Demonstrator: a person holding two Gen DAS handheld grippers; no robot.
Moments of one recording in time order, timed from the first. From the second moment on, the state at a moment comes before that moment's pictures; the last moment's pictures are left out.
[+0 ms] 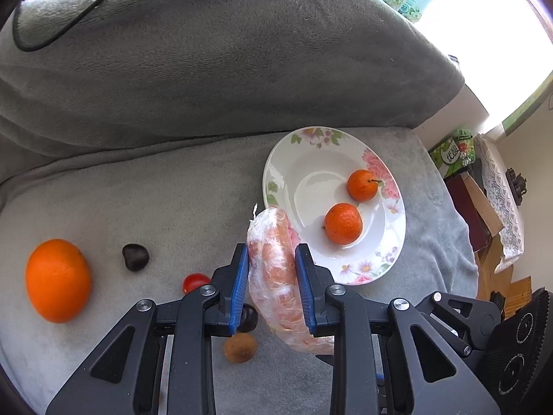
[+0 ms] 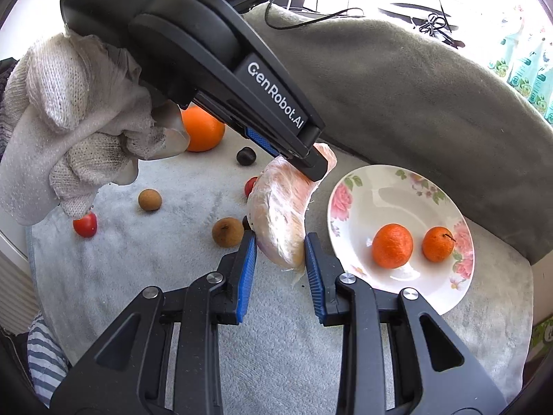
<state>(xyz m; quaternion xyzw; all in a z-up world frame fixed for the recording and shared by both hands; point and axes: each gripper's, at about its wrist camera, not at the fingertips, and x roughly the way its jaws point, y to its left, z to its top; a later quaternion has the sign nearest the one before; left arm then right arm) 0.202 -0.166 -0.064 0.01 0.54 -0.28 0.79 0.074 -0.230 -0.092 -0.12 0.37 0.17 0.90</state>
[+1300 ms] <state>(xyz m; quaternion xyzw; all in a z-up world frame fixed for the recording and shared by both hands) 0.240 -0.210 -0.063 0.04 0.53 -0.28 0.80 0.111 -0.291 -0.075 -0.02 0.37 0.14 0.92</state>
